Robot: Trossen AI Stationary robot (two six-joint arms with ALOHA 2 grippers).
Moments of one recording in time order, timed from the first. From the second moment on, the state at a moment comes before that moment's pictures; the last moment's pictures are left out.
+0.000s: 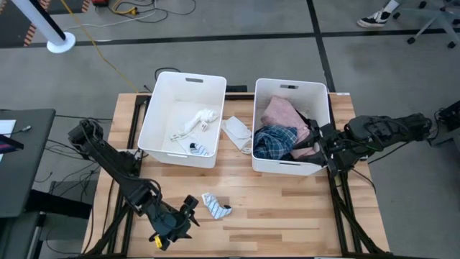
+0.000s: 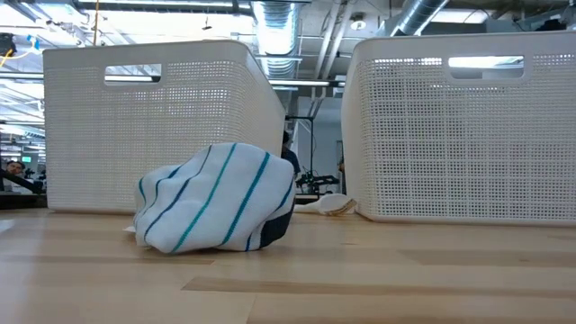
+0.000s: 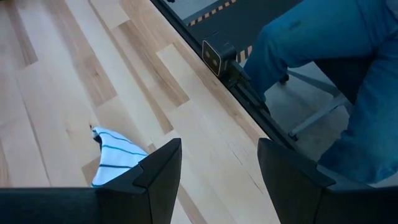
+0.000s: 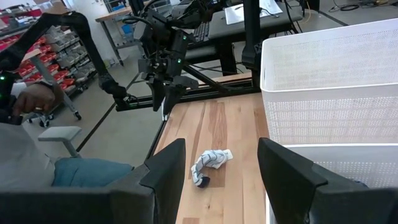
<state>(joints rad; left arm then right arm) -0.76 1.47 1.11 -0.35 -0.19 -0.06 0.28 0.68 0.96 -0.49 0.09 0.27</state>
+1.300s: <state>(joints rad) -0.73 1.71 1.11 -0.26 -0.38 -0.02 0.30 0.91 0.96 -0.49 0.08 0.35</state>
